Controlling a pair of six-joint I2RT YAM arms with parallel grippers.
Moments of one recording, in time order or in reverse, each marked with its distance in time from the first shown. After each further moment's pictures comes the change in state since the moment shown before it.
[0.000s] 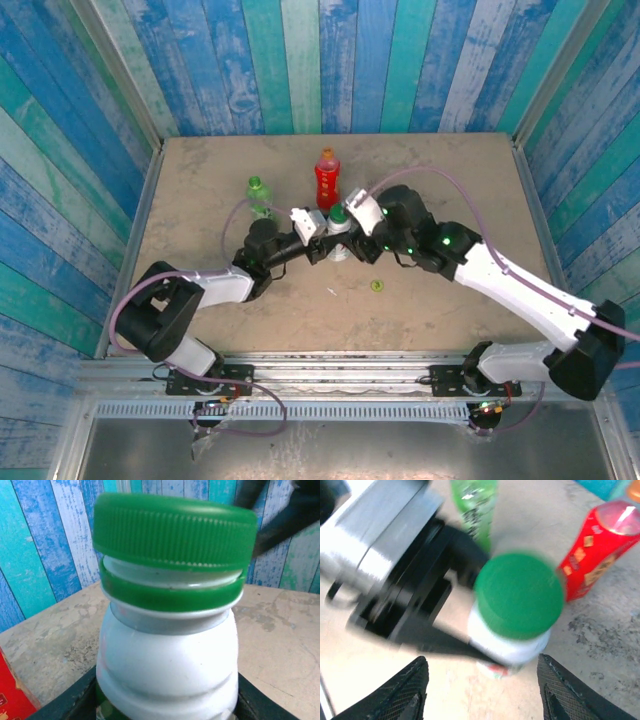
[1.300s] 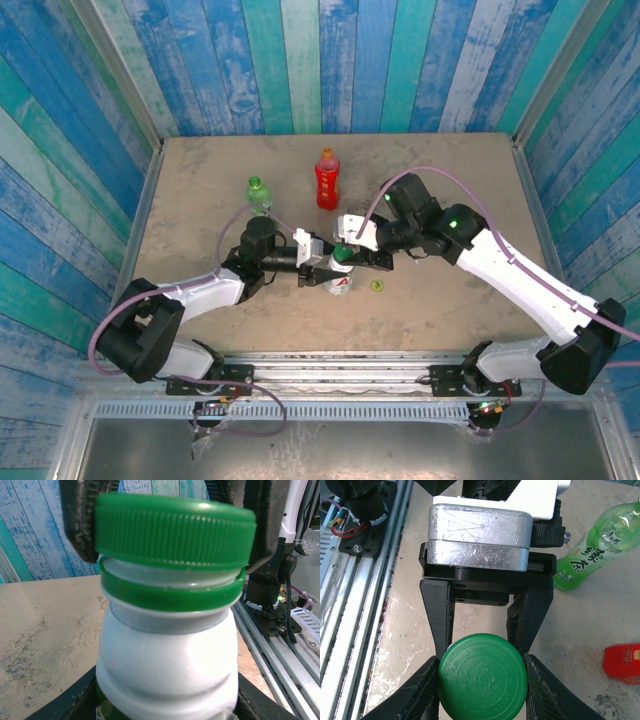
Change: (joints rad) left arm 0.009 -0.130 0.003 -0.306 0.476 0.205; right arm -0.053 0.082 0.185 -0.286 -0.395 -0.578
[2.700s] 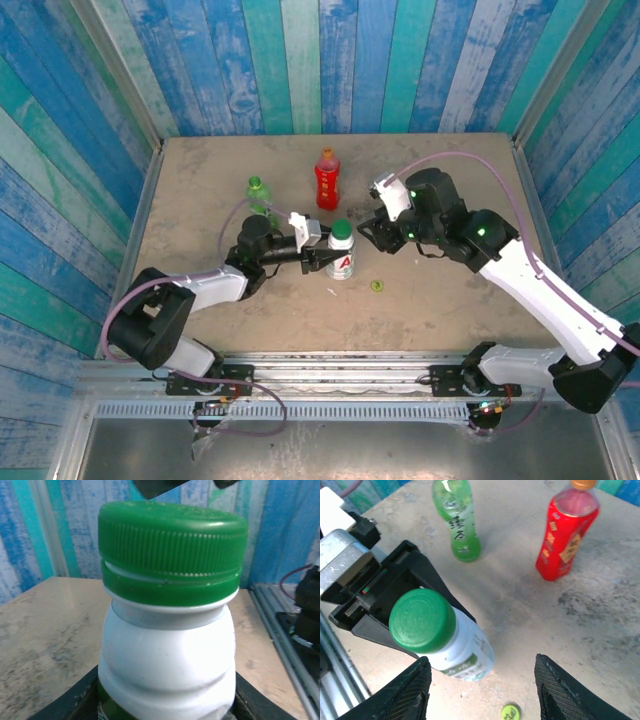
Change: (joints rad) left arm 0.030 0.081 0.005 0.237 -0.122 -0.229; right arm -0.043 -0.110 -0.011 0.055 0.346 0.737
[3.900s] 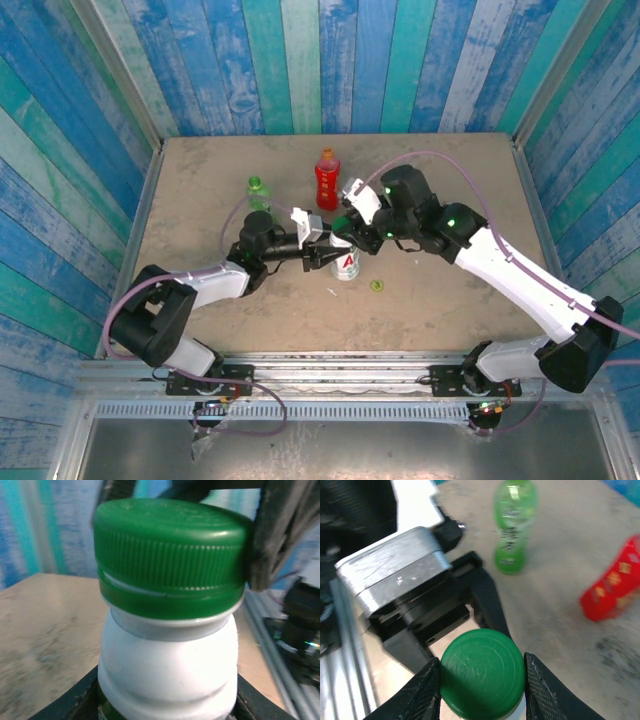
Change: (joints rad) left arm -0.006 0.021 0.031 -0.015 -0.037 -0.054; right arm 0.062 0.122 0.009 0.122 -0.067 -0.121
